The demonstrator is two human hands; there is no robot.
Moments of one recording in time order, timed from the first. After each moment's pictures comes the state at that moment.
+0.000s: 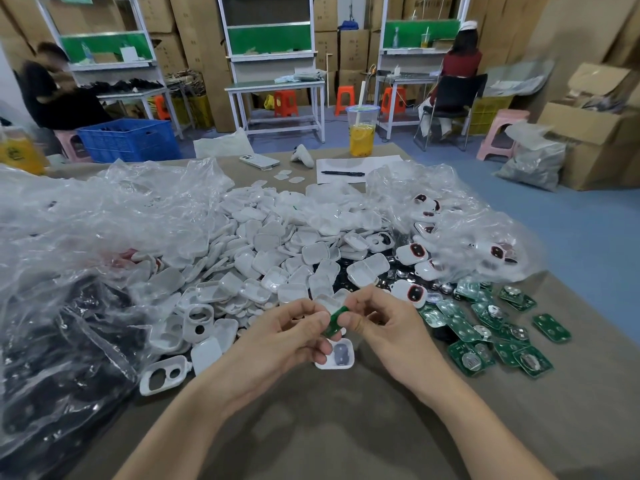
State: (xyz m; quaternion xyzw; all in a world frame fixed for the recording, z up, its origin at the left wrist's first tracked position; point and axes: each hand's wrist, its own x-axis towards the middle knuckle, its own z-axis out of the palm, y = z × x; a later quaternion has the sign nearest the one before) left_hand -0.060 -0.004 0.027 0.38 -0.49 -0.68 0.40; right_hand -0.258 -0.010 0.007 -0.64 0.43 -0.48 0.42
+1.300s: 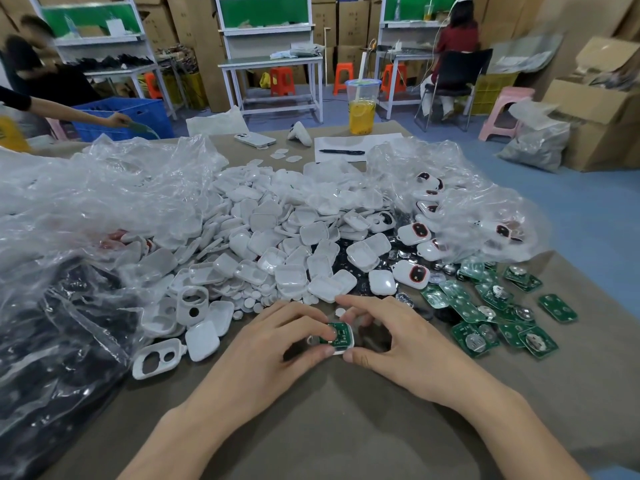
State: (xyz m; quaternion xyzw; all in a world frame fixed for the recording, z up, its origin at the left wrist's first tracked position) left_hand -0.047 0.017 0.008 0.42 -0.85 -0.13 0.29; right_hand -0.281 0.008 -0.001 -0.80 0.47 -0.27 0.26
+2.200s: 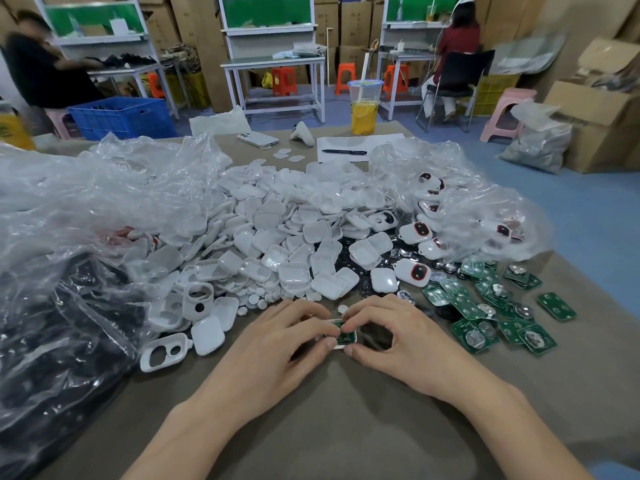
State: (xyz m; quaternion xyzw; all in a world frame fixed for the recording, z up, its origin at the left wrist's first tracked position) left_hand -0.047 0.021 0.004 0.42 -0.87 -0.08 0.26; right_hand -0.281 0.006 -0.006 -0.83 0.45 -0.27 0.20
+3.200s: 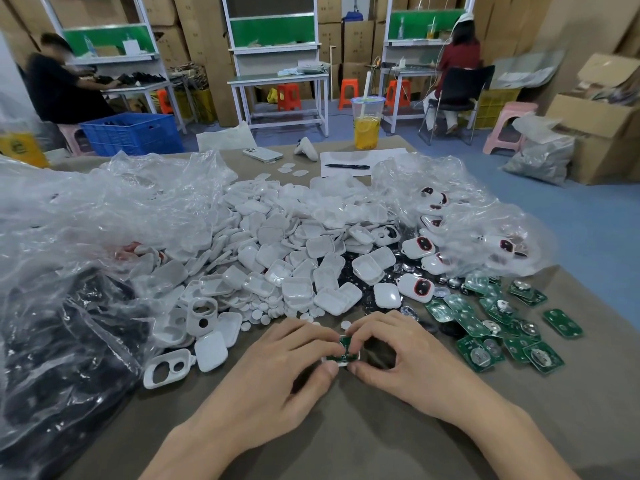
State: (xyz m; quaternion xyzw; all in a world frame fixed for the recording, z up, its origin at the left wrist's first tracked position) left_hand -0.043 0.026 0.009 0.41 -0.88 -0.09 0.23; right_hand -0.279 0.008 -0.001 -0.83 0.44 -0.26 0.21
